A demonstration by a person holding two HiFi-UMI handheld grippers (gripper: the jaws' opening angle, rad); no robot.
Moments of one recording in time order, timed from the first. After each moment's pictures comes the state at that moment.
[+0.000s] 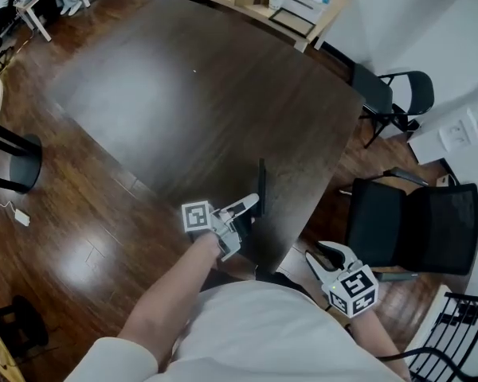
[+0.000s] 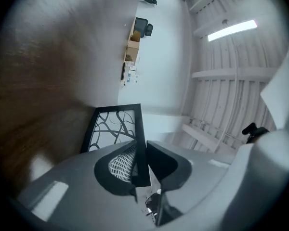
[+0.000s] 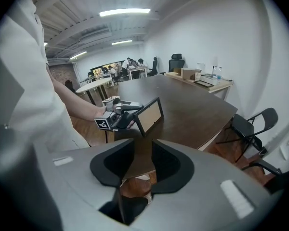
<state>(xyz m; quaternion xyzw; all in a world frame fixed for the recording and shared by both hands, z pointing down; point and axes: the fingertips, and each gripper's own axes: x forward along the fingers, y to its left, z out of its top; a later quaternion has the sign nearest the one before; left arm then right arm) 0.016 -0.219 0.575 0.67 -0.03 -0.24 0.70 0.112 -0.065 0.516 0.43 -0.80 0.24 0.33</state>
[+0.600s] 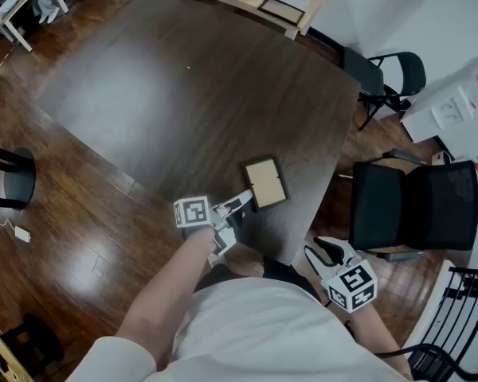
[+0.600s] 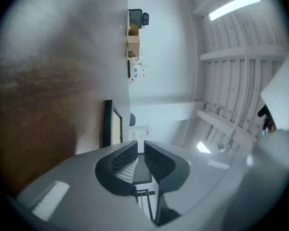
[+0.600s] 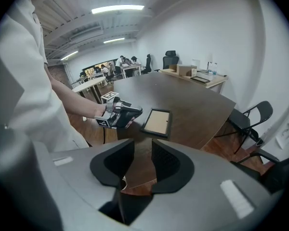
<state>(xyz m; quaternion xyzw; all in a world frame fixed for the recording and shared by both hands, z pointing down) -0.016 -0.222 0.613 0.73 -0.08 -0.11 0.67 0.077 -0.058 0.524 0.46 -0.78 0.27 0.33</state>
